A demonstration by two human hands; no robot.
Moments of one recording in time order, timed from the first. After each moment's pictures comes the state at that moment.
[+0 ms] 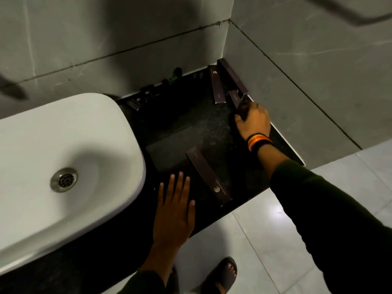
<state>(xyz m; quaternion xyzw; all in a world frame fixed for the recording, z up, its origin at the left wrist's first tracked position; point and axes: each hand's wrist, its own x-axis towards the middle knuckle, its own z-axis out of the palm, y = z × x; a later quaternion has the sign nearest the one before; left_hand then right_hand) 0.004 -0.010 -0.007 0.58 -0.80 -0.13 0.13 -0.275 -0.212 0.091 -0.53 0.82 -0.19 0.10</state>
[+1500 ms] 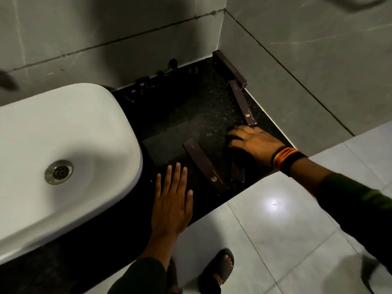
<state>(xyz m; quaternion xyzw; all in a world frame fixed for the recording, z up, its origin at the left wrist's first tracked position) -0.001 -0.010 0.001 0.59 -0.79 -0.11 0.10 -0.306 -0.130 0.105 -0.86 0.49 0.16 0.03</state>
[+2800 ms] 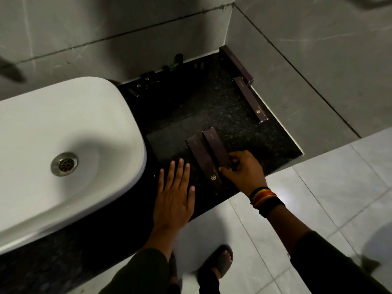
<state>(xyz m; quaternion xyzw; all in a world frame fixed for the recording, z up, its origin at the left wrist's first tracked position) -0.001 -0.010 0.002 0.59 -0.79 -0.10 0.11 -0.235 -0.054 0.068 -0.58 0.75 -0.17 0.27</state>
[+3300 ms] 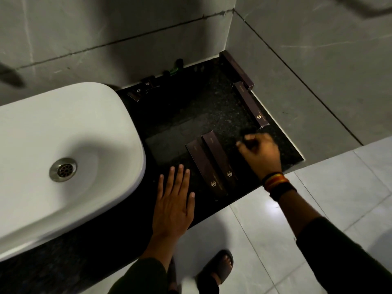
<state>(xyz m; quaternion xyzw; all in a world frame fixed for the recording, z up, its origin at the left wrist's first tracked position) -0.001 -0.010 -0.001 0.59 -0.79 -0.10 0.11 -0.277 -0.099 0.075 -0.54 0.77 -0.28 0.18</state>
